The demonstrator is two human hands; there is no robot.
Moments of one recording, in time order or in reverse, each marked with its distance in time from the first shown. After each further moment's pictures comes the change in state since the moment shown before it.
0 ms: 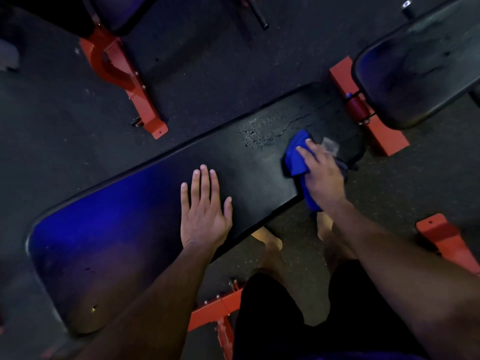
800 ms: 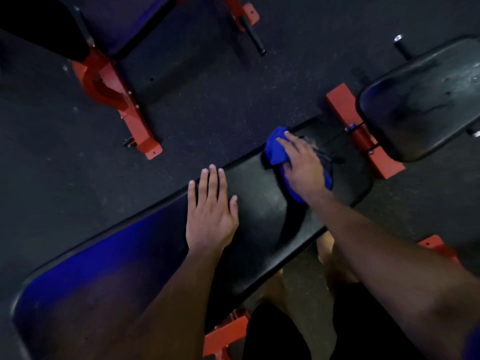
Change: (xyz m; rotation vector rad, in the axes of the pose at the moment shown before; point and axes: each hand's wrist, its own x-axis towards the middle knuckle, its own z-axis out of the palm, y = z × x) left_hand 0.100 -0.018 -0.013 -0.061 0.052 0.053; right_hand 0.127 -0.052 0.017 0.044 0.097 -0.019
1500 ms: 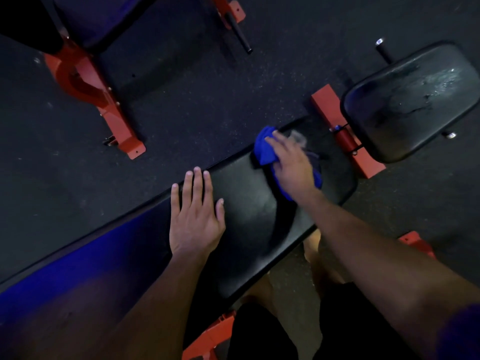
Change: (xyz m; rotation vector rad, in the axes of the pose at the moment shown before) left_hand 0.000 0.000 -0.002 0.022 -0.009 -0.003; right_hand 0.007 0.006 -0.003 -0.015 -0.008 -0.043
